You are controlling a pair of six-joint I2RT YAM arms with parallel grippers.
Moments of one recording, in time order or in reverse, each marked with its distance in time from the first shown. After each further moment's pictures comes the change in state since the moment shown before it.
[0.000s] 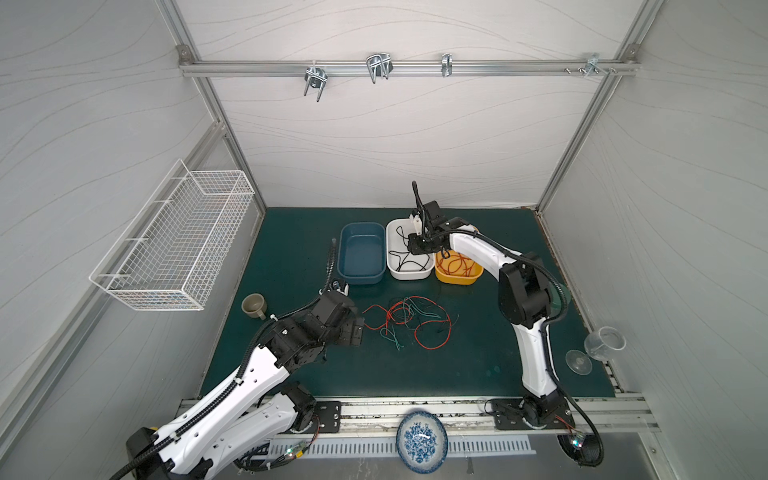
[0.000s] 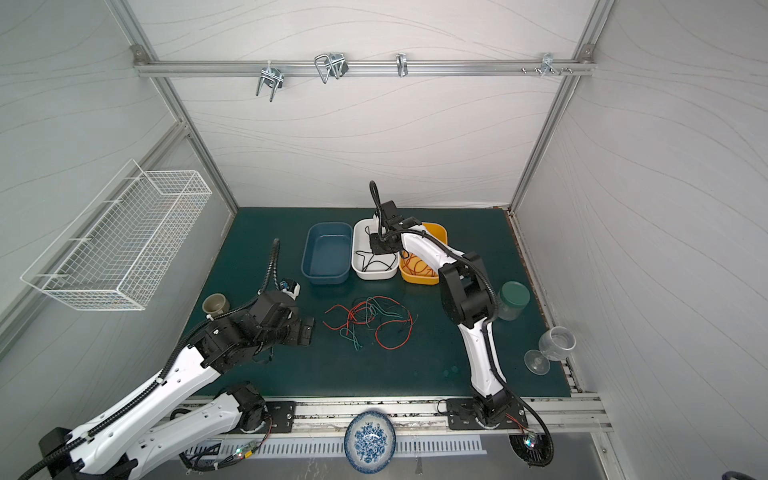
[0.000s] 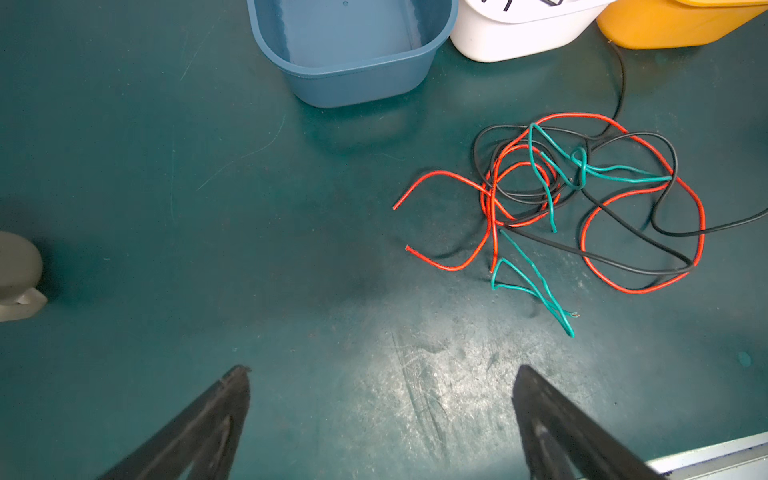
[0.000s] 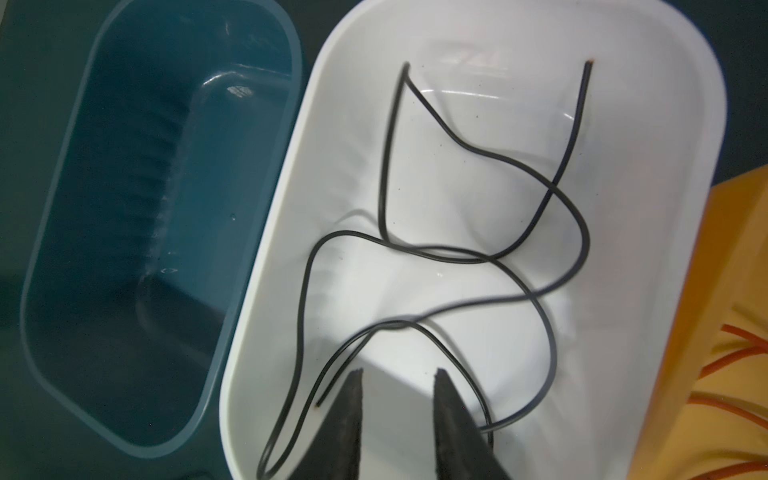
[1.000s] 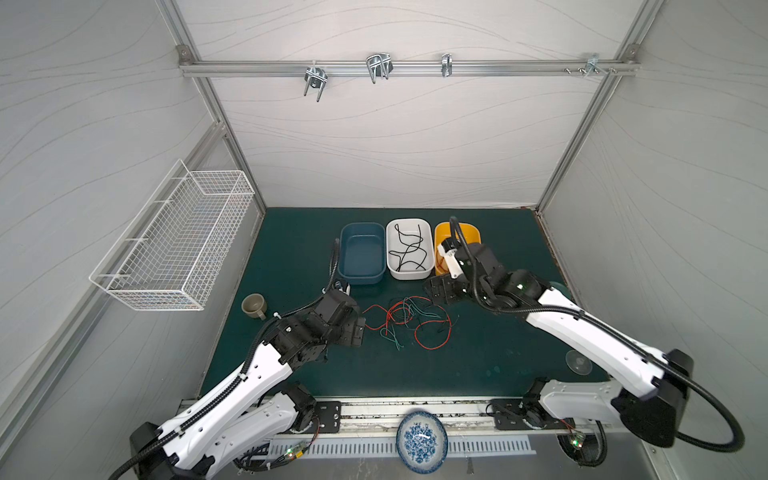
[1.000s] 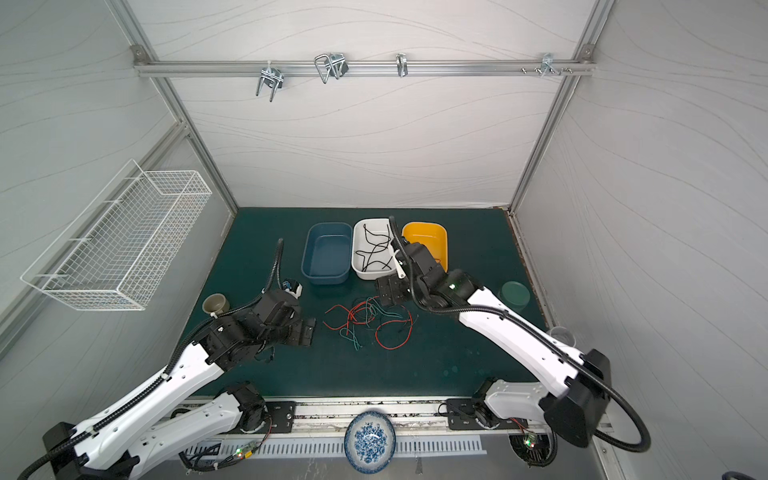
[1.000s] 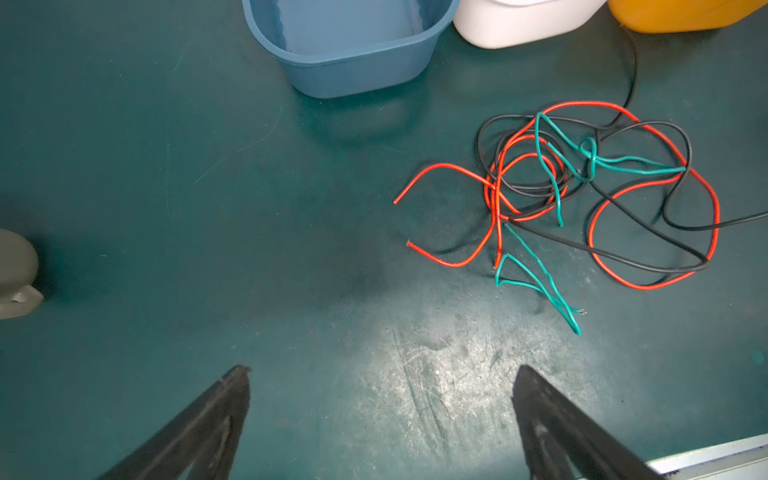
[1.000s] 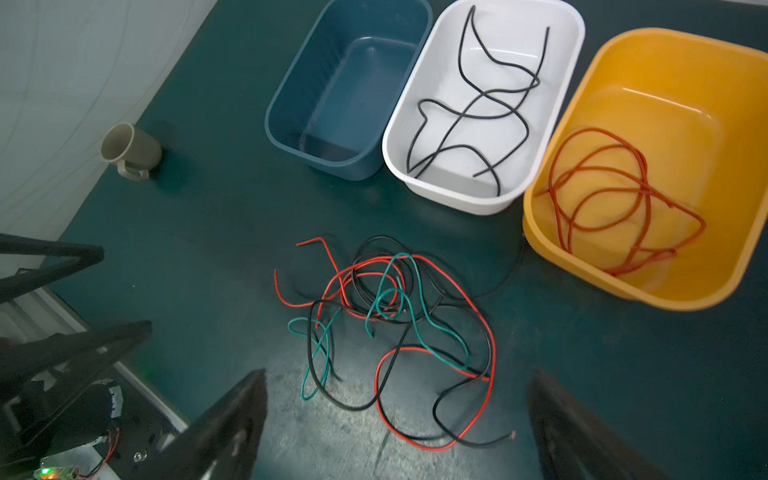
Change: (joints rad) left arm 0.000 0.042 0.002 -0.003 0.010 0.003; right arm 0.265 -1.006 -0.741 -0.077 0.211 0.105
